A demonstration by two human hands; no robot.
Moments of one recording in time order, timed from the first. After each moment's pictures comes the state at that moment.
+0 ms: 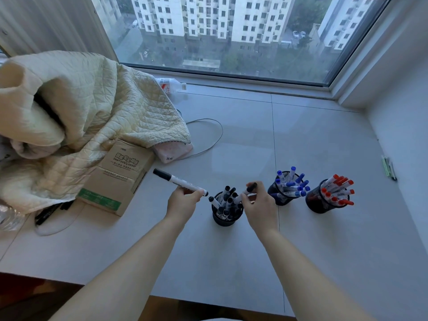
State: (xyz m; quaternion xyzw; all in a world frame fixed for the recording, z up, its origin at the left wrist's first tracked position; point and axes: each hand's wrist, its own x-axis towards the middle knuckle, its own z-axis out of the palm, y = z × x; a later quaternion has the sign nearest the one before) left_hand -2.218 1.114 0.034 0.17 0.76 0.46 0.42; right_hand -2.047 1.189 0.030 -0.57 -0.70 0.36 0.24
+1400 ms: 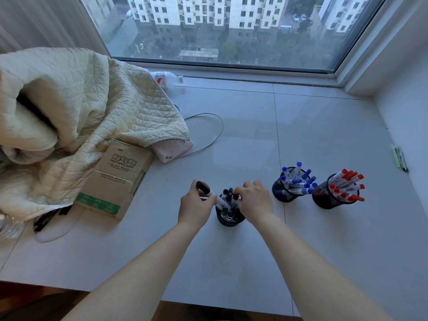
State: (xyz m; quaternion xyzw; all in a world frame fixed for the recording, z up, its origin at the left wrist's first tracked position) left_hand -2.201 1.127 0.025 0.28 0.80 0.38 0.36; right_hand -2.070 1.221 0.001 -0.46 -0.88 0.14 -0.06
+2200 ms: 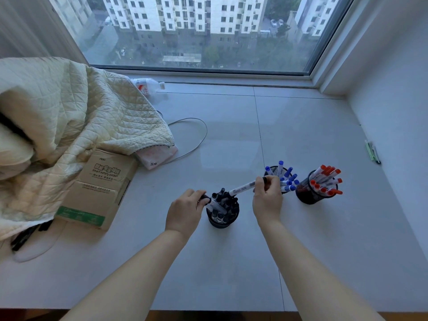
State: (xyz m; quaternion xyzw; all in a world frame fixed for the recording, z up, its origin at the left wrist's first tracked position) left_hand -2.199 1.127 0.014 0.54 0.80 0.21 0.18; right_hand -2.036 1.219 0.029 -0.66 -0.51 0.42 0.37
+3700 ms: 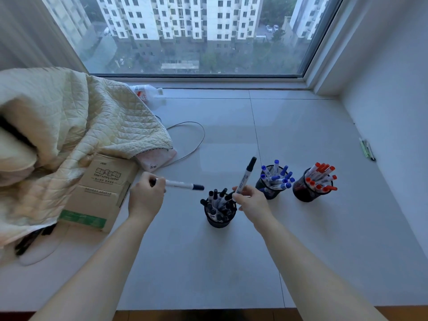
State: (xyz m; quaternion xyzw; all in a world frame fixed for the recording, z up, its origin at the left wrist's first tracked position) left_hand -2.264 1.124 0.058 0.31 0.86 0.35 0.22; right_hand -2.035 1.203 0.040 -0.59 -0.50 0.60 0.22
